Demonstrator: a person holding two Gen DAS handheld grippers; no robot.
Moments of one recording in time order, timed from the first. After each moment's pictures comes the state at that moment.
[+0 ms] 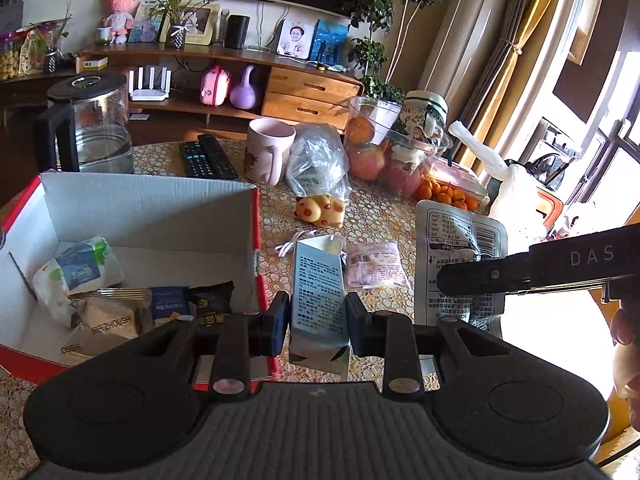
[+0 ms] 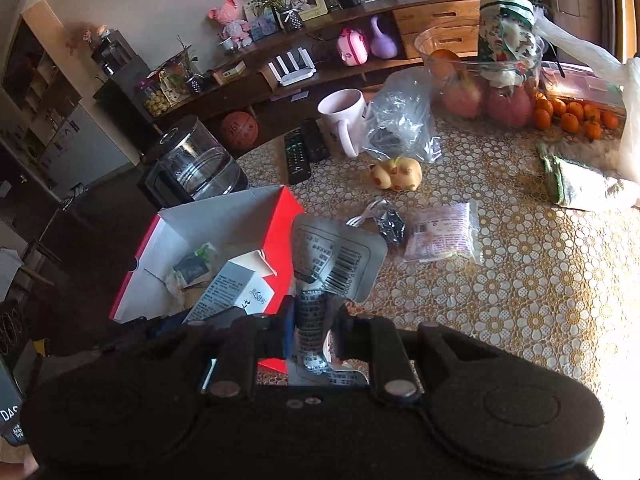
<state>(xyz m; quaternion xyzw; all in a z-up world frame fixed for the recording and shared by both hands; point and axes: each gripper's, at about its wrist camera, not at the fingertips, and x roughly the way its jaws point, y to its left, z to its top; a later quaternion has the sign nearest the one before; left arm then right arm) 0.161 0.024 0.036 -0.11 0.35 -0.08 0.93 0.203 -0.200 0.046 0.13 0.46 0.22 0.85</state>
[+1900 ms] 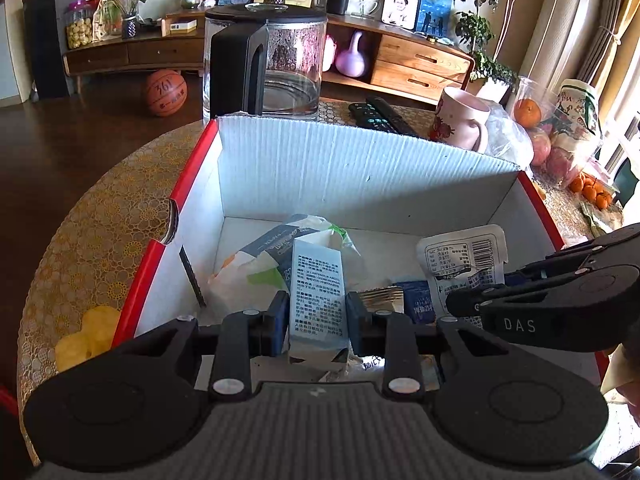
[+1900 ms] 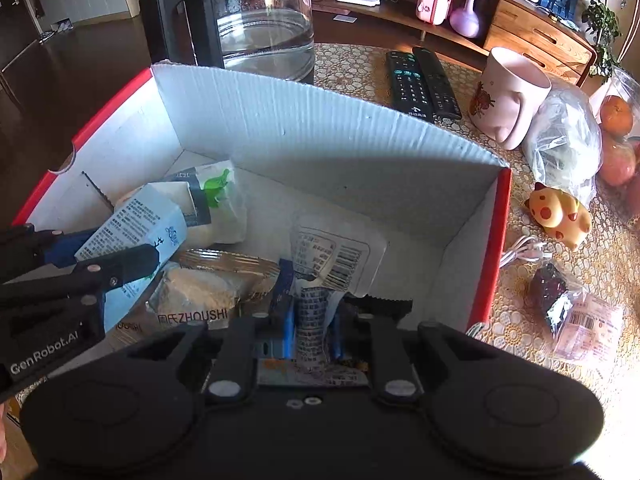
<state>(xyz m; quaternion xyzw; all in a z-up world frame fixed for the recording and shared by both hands) 0.206 0.198 -0.040 -0.09 0.42 0.03 0.90 0.284 0.036 -0.066 -0.12 0.52 0.22 0.82</state>
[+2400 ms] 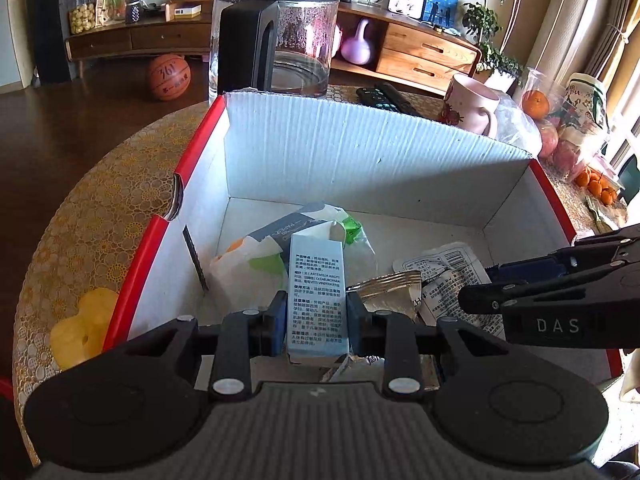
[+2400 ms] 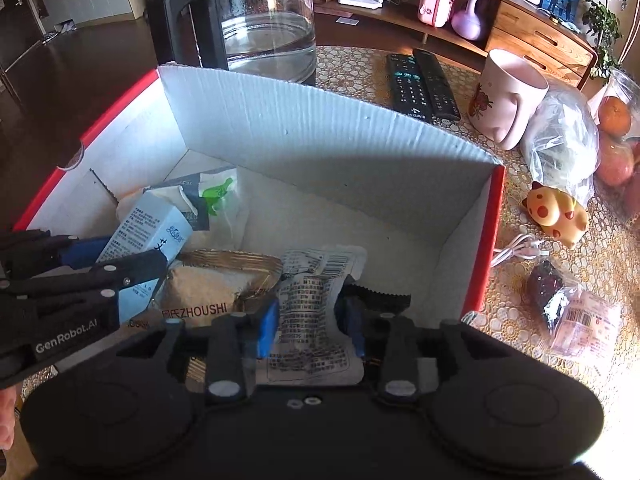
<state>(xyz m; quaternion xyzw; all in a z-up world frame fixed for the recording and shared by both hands) 0.205 0.202 -0.048 -0.10 0.43 0.04 0.90 0.277 0.031 -0.058 -0.12 0.51 0.22 0.82</state>
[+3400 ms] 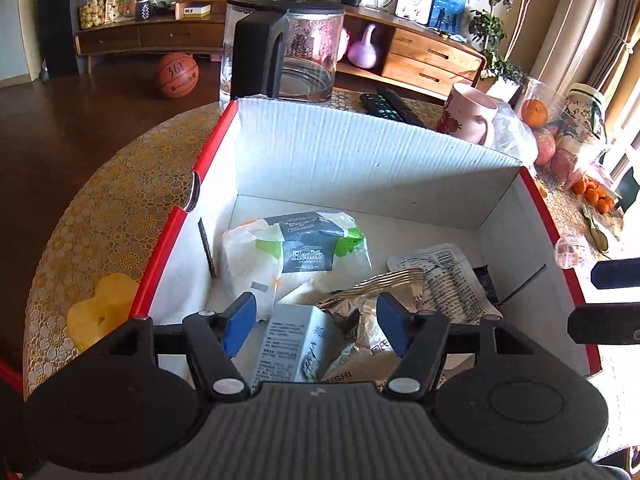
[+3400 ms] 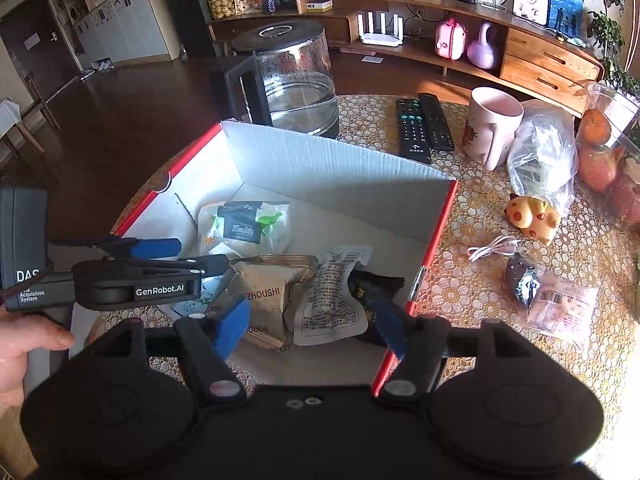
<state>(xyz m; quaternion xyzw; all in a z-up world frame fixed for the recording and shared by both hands) 0.189 0.198 -0.032 -0.11 0.43 0.05 0.90 0.227 -0.022 0.013 -0.07 0.47 0.28 0.83</state>
